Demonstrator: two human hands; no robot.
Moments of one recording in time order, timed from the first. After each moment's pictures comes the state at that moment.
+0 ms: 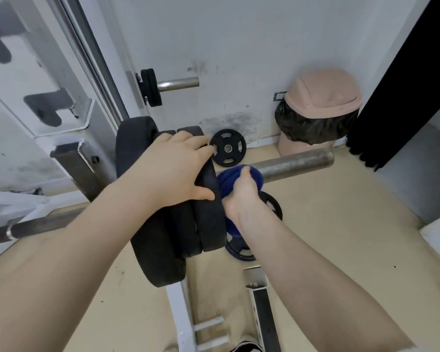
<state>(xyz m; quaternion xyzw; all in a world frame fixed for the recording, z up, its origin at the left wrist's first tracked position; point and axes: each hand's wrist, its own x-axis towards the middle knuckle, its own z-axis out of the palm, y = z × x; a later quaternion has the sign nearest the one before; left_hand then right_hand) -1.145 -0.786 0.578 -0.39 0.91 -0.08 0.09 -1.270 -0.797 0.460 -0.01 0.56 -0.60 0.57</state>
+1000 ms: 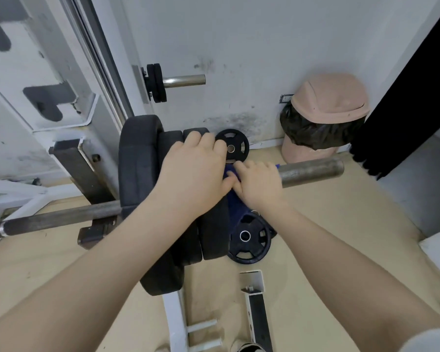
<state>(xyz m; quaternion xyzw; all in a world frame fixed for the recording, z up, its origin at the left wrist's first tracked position) -1.166 -0.784 0.553 -0.46 0.88 -0.11 -0.08 -1.320 -0.810 0.440 -0.71 0.70 -0.07 -0.08</state>
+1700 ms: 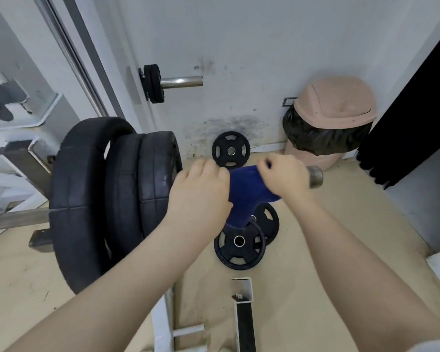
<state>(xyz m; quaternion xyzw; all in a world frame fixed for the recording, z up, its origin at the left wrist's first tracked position) -1.246 -0.769 0.518 -0.52 0.85 -0.07 -0.01 -1.432 -0.827 0.448 -0.61 0.78 -0.15 0.01</state>
